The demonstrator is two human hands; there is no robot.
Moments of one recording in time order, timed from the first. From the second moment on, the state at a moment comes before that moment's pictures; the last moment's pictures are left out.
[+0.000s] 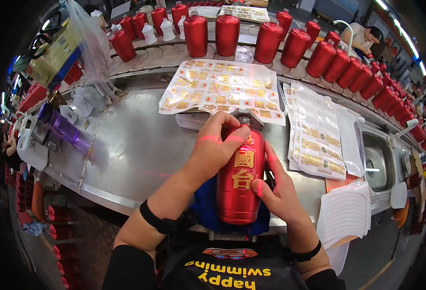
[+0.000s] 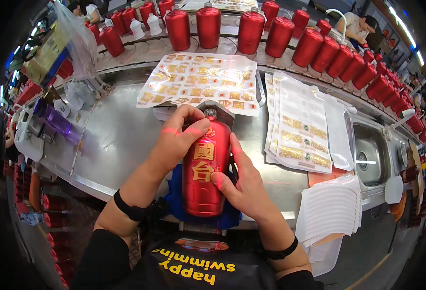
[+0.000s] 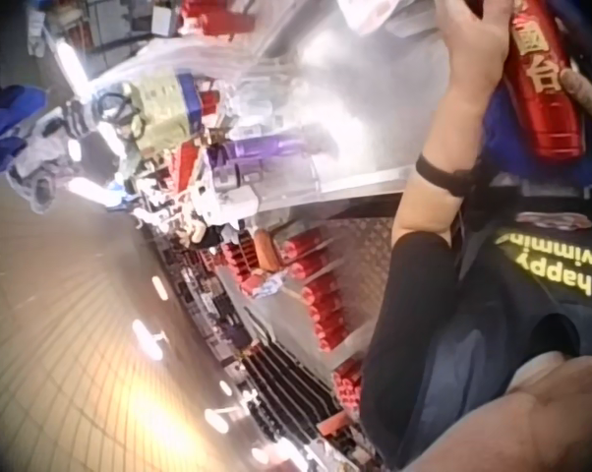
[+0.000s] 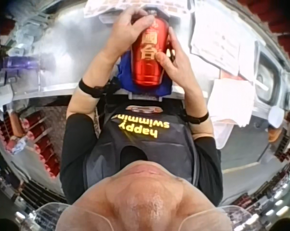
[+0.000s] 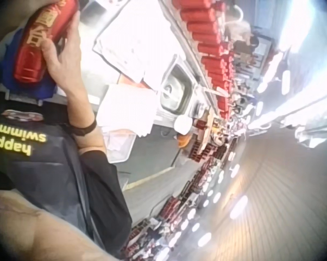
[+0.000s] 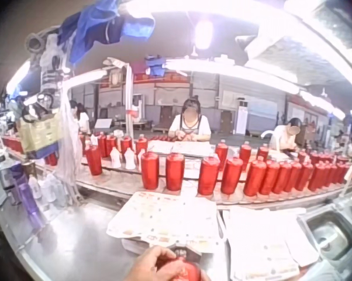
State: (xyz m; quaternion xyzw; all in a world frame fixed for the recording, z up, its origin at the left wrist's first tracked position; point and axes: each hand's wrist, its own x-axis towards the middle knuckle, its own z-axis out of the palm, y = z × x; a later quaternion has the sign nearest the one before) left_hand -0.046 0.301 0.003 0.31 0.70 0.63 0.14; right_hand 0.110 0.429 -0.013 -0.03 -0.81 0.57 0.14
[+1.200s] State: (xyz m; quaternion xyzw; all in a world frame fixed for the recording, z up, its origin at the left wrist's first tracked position) left_hand -0.041 0.294 -0.001 0.27 0.63 0.69 0.22; right_hand 0.117 0.439 -0.014 -0.05 -0.81 0.56 0.17
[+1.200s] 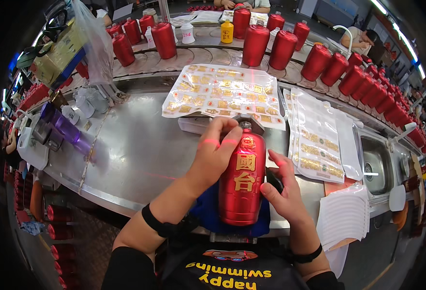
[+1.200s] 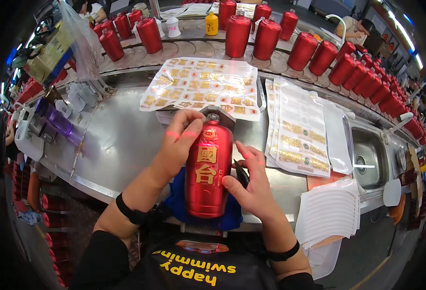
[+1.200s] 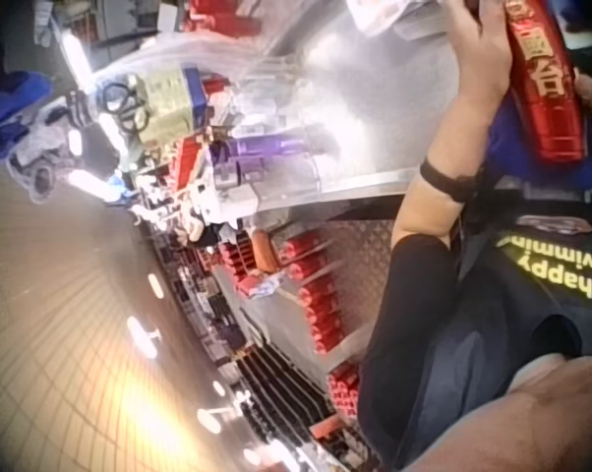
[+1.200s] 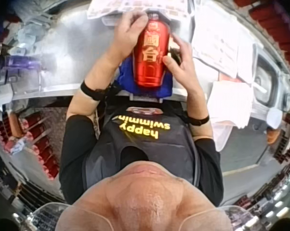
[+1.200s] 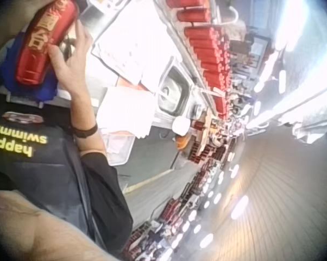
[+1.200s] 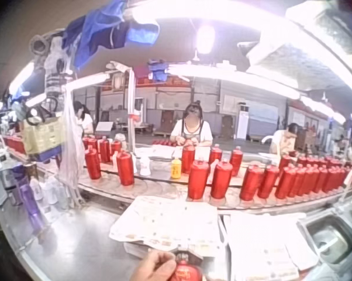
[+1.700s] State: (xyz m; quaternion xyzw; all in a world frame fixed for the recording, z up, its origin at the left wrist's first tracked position) left_hand -0.016 0.260 0.021 0.61 0.70 0.28 -0.24; right_hand 0.138 0.443 -0.015 -0.15 -0.79 0.51 0.29
